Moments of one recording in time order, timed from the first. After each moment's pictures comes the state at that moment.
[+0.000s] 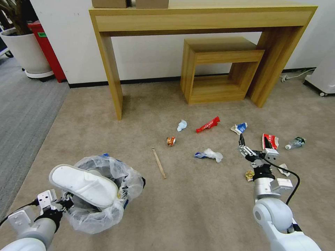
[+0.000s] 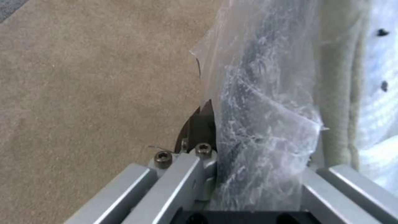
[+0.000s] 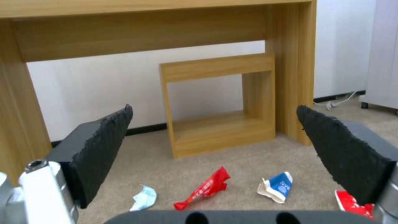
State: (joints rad) left arm 1.79 -1.15 -0.89 -2.20 -0.96 0.44 -0.35; right arm -1.35 1.12 0.51 1.88 0.47 0.26 0.23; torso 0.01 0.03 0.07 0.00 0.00
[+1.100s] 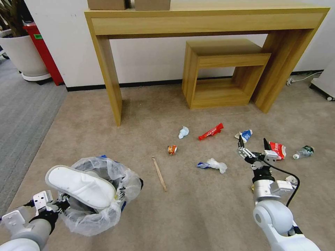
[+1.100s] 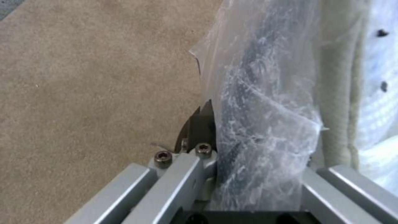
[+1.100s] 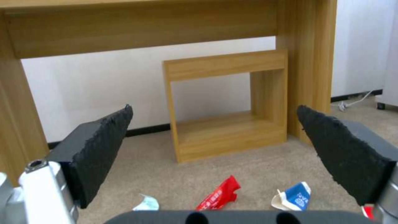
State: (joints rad) left arm 1.81 -1.14 -0.92 -2.22 -1.00 0.48 -0.36; right arm -1.36 1.12 0.50 1.89 0.47 0.26 0.23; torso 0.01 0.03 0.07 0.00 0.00
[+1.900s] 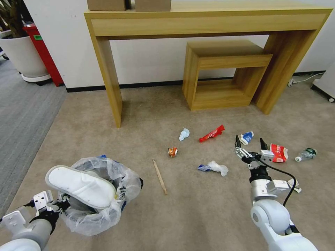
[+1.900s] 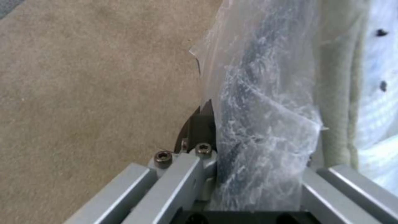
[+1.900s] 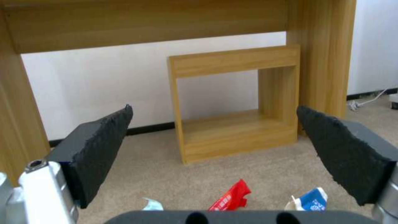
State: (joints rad) left arm 1.80 -1.15 -0.92 -2.21 -1.00 0.47 -0.36; right arm -1.35 1.13 0.47 1.88 0.45 0.26 0.24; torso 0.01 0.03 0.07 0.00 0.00
